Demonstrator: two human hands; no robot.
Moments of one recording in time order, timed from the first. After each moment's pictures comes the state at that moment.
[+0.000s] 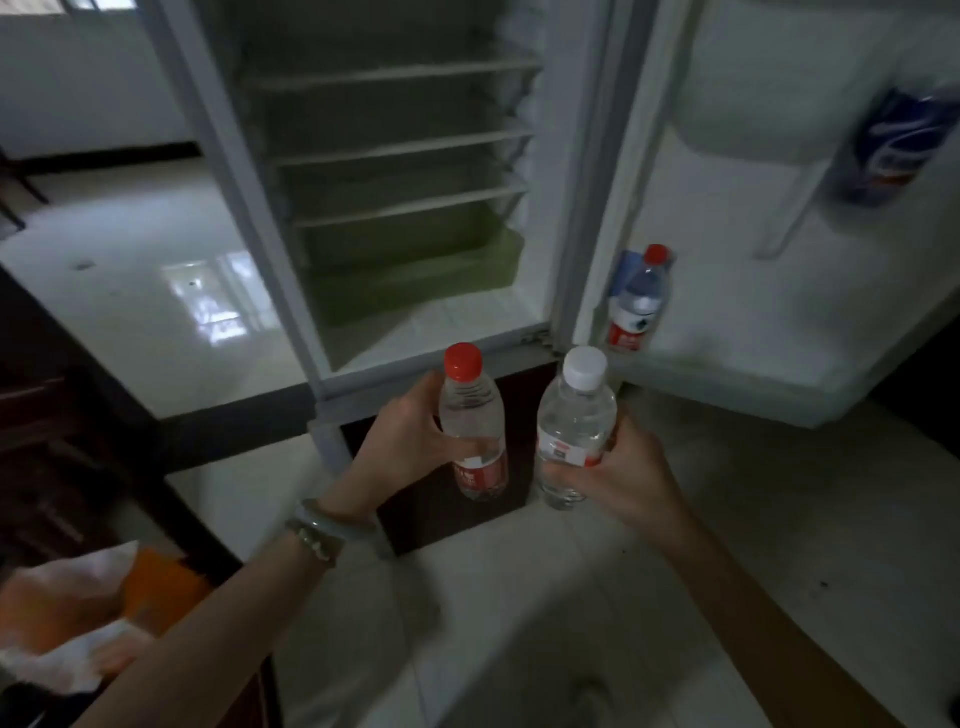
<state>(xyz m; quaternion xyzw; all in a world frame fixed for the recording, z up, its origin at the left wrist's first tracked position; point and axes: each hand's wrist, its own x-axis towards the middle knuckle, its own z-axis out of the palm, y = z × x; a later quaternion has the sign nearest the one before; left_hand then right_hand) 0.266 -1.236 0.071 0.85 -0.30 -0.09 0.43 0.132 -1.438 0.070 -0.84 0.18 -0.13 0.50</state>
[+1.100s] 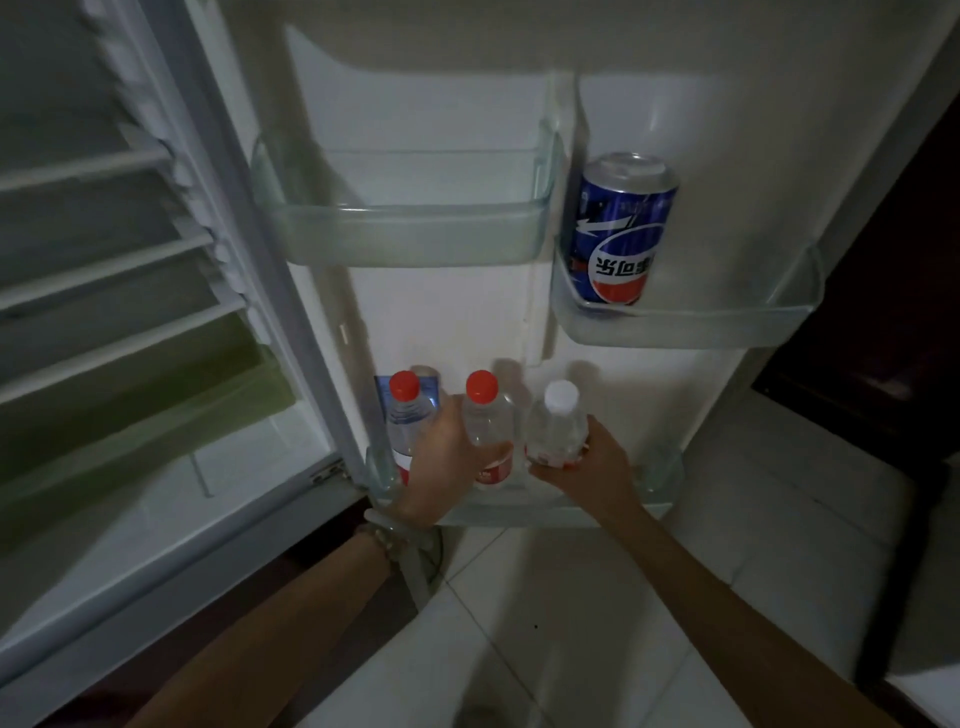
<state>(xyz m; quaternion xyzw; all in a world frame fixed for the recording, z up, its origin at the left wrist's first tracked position) 0.343 -1.666 0.031 0.84 -0.35 -0.09 0.41 0.206 -1.786 0.018 -0.79 0.35 -0.26 0.42</state>
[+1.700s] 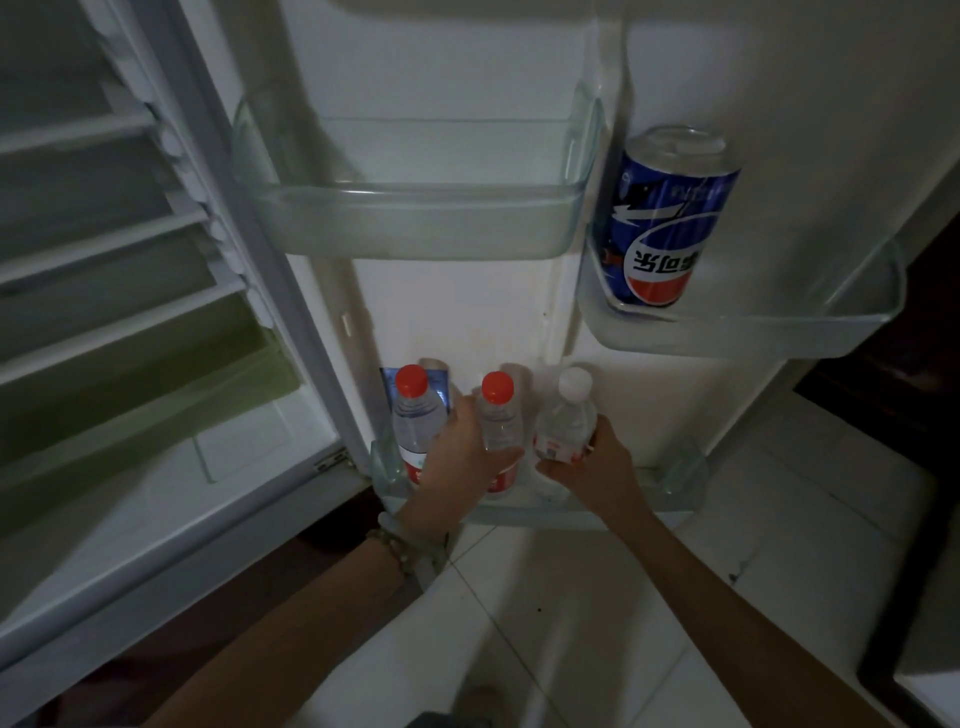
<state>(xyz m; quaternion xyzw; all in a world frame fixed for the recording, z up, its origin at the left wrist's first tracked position) 0.349 -1.677 0.006 0.84 -0.37 -0.07 0.38 0.229 -1.799 -0.004 -0.76 0.39 -0.22 0.47</state>
